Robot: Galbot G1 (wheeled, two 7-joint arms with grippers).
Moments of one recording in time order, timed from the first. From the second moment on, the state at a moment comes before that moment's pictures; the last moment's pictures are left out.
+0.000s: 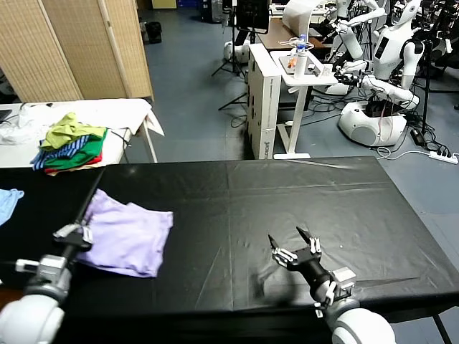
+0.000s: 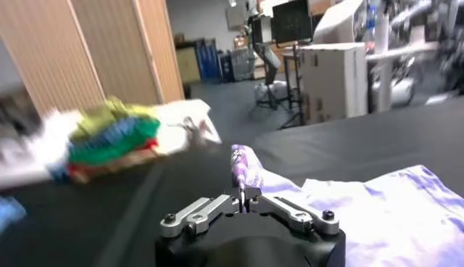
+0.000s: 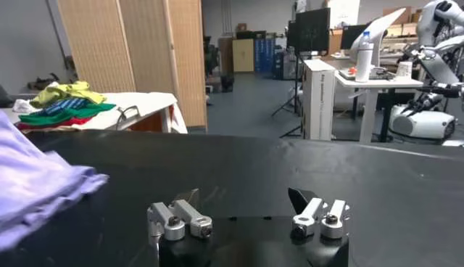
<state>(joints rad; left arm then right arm) 1.57 -0.96 -0.84 -2.09 -0.11 0.32 -0.06 -1.49 1.17 0.39 2.20 0.37 -0.38 0.05</state>
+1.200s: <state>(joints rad) 1.47 -1.47 -0.38 -2.17 -0.36 0.46 -0.16 -1.45 1.14 0.32 2.19 0.53 -0.48 0.09</state>
